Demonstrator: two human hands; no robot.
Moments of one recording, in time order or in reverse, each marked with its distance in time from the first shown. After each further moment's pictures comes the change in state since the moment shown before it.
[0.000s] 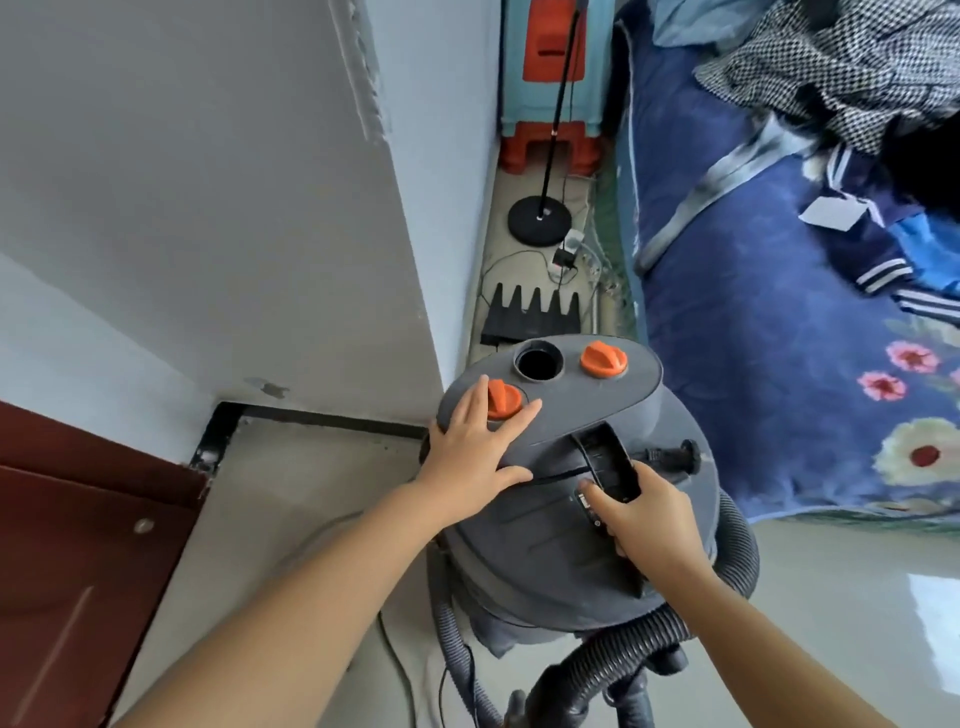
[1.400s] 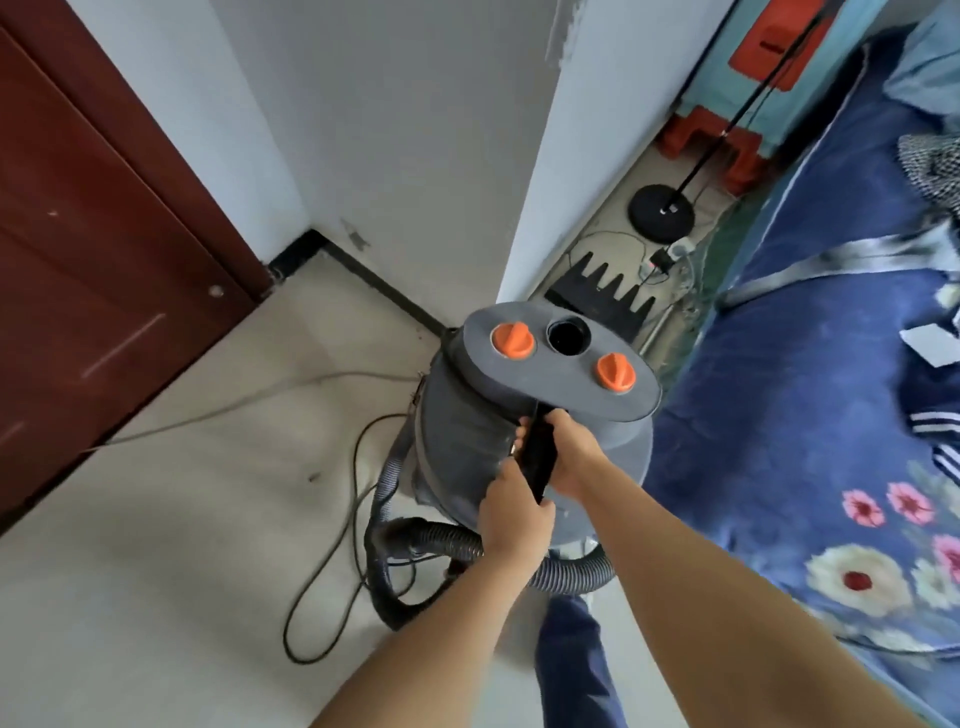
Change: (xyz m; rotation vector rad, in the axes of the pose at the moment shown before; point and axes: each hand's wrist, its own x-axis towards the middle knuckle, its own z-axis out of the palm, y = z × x) left_hand -0.055 0.169 0.084 -0.951 0.264 -0.974; right_hand 0.029 -0.027 0.024 0.574 -0.575 0.668
